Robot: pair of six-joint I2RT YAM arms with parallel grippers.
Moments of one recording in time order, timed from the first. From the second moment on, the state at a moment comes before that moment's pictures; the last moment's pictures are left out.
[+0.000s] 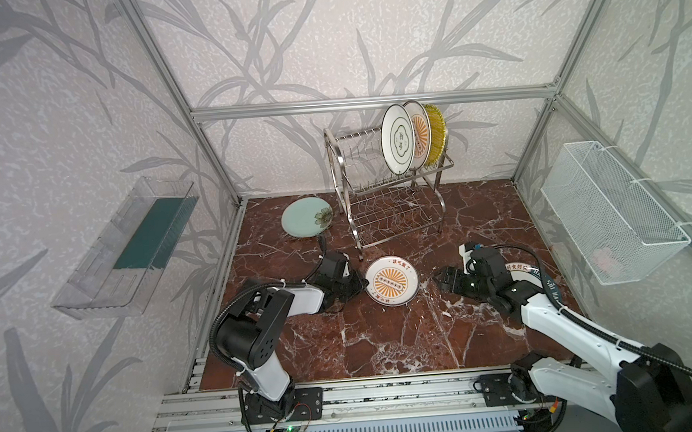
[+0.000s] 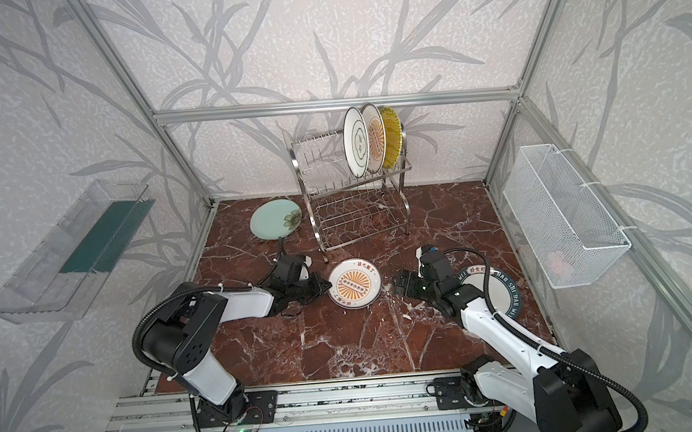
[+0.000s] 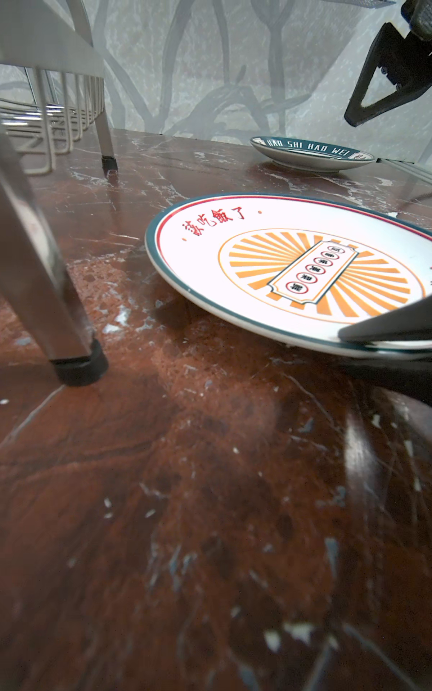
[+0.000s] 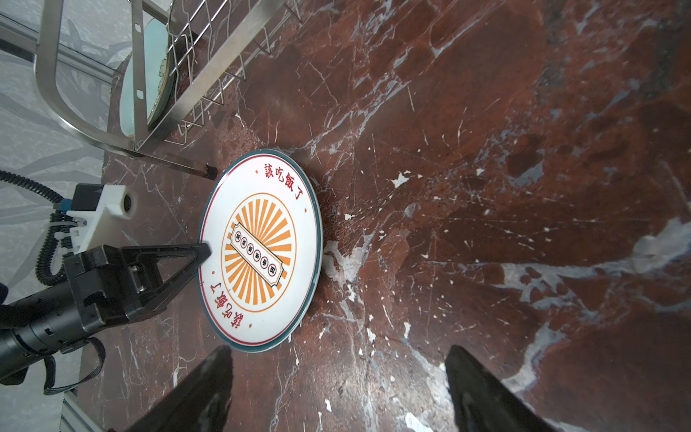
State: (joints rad) left arm -0.46 1.70 0.65 0.26 0.34 -0.92; right arm 0.39 1.07 0.54 -0.24 -0.19 0.67
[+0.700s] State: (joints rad) left arm -0.46 1.55 0.72 0.12 0.42 -0.89; right arm 0.35 1.05 0.53 -0.20 -0.25 0.69
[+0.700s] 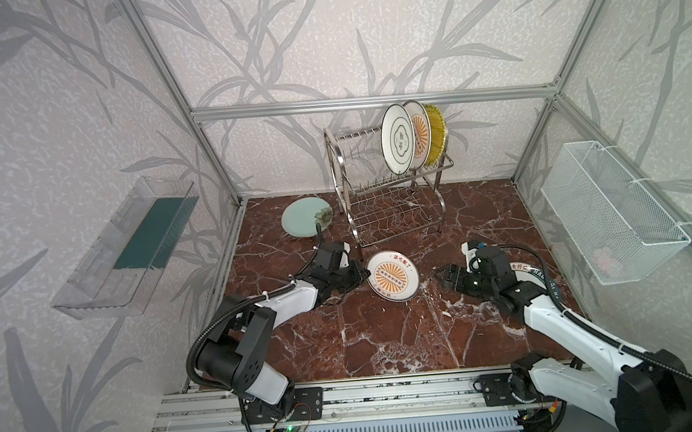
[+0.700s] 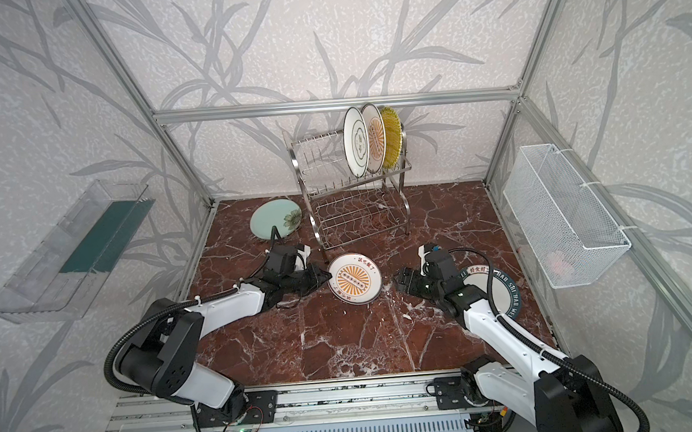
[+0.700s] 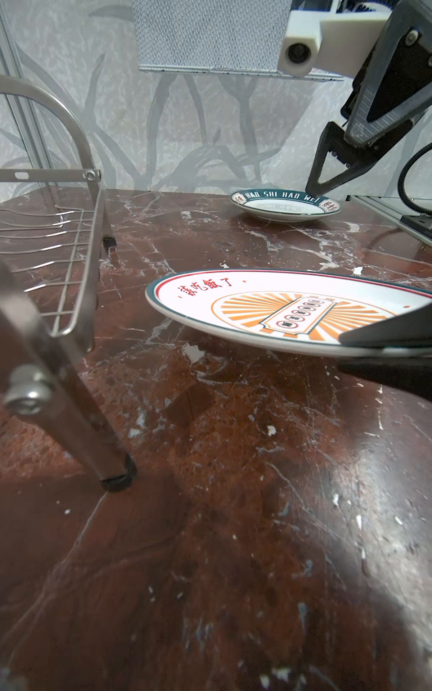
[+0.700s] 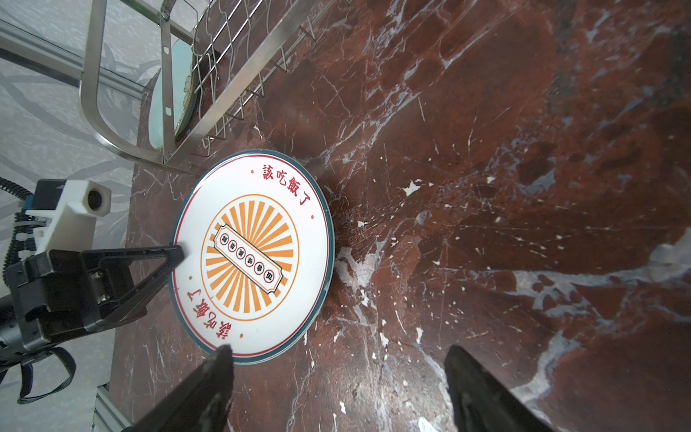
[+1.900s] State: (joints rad) left arm -0.49 1.57 0.72 0.46 0.65 -1.00; right arm 0.35 1.13 0.51 -0.01 -0.37 0.77
